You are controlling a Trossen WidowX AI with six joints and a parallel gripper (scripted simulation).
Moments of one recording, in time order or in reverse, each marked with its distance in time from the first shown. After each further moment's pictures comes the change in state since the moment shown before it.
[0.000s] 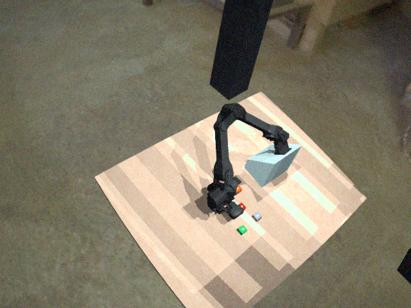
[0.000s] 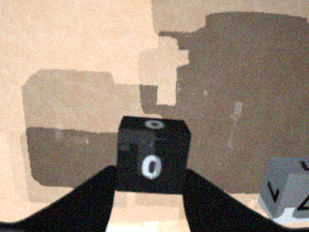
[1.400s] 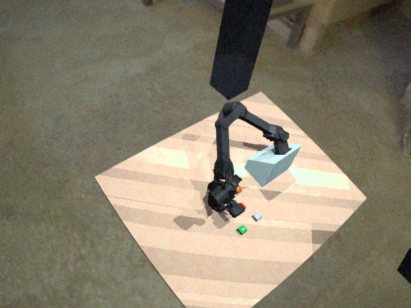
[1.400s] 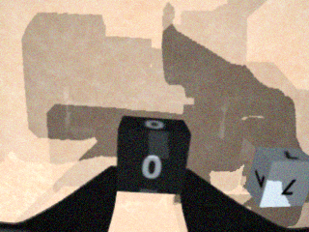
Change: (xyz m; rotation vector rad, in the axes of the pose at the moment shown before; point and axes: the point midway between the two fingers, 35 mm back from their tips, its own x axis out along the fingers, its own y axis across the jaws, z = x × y) arm -0.014 0.000 0.000 -0.006 -0.001 -0.003
